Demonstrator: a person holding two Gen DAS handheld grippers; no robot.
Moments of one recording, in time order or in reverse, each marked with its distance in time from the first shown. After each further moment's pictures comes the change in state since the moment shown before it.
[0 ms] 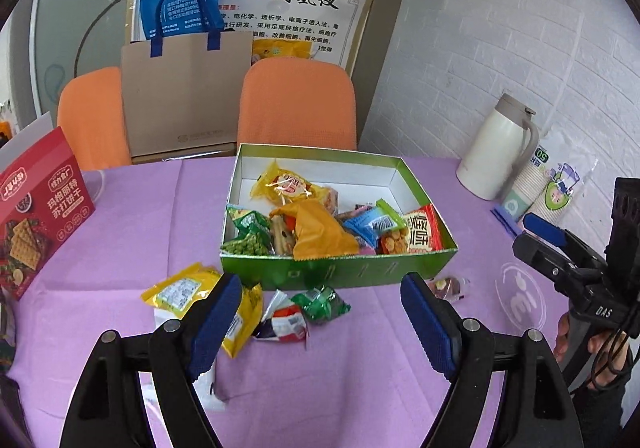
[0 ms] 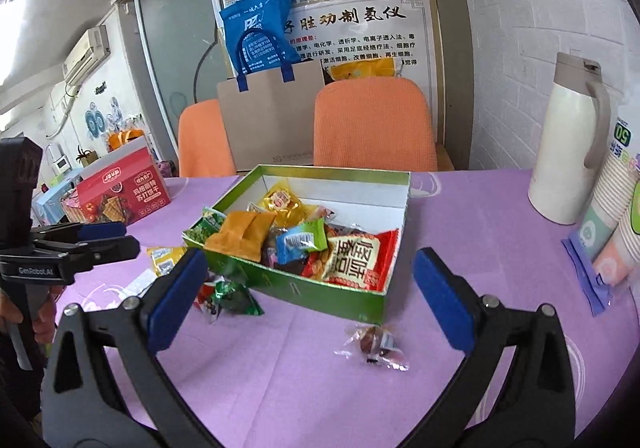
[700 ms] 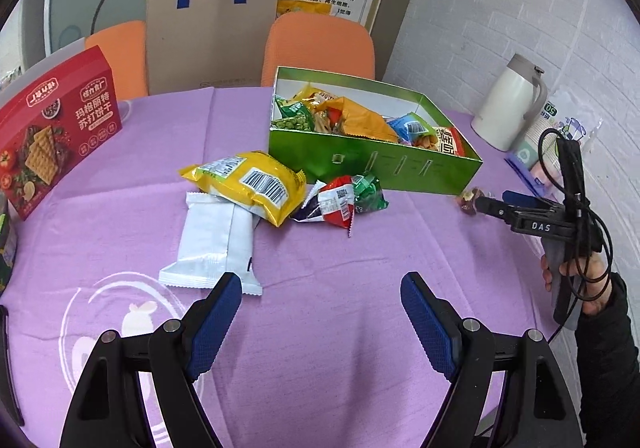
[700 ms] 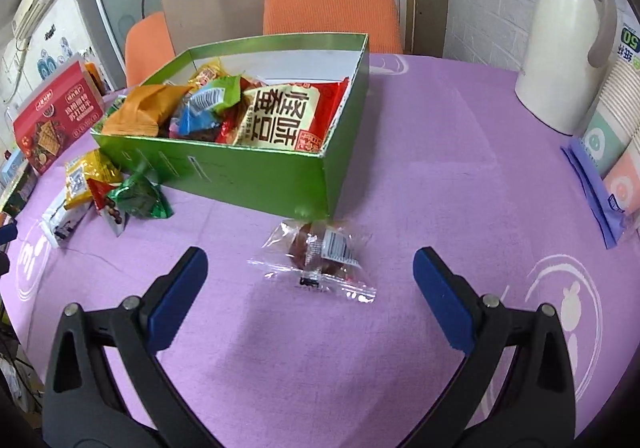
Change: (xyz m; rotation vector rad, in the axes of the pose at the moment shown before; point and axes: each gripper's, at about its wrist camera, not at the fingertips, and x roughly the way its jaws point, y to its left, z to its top) left arm -0.009 0.034 -0.086 -0.038 0.101 0.015; right arm 0.082 -0.034 -0.062 -0.015 0.316 -0.133
